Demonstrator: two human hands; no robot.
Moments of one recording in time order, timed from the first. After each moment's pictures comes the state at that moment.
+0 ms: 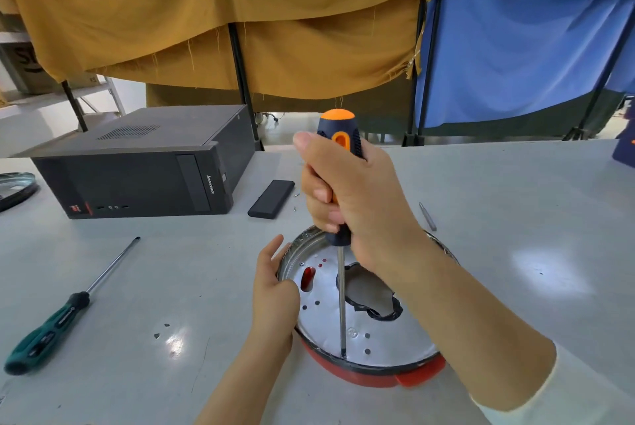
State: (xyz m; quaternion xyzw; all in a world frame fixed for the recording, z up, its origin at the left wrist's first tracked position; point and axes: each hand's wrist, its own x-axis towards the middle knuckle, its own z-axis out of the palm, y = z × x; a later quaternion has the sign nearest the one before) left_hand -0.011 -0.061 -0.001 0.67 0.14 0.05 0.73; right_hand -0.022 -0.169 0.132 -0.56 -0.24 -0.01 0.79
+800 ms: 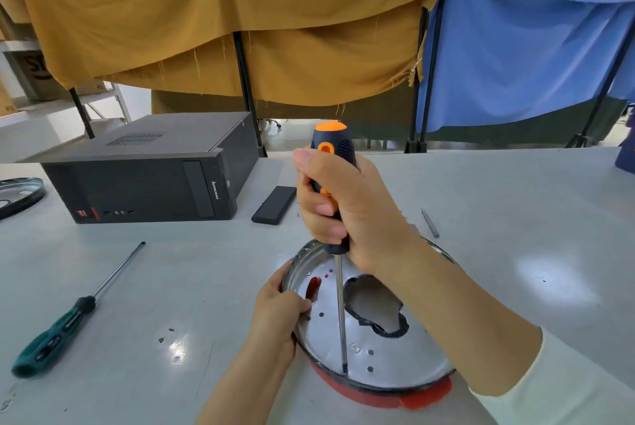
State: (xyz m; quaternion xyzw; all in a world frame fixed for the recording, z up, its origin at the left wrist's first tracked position) left_hand -0.014 -0.057 0.002 0.59 0.19 -0.05 0.78; right_hand -0.020 -0.166 0.132 -0.54 -0.28 0.07 0.79
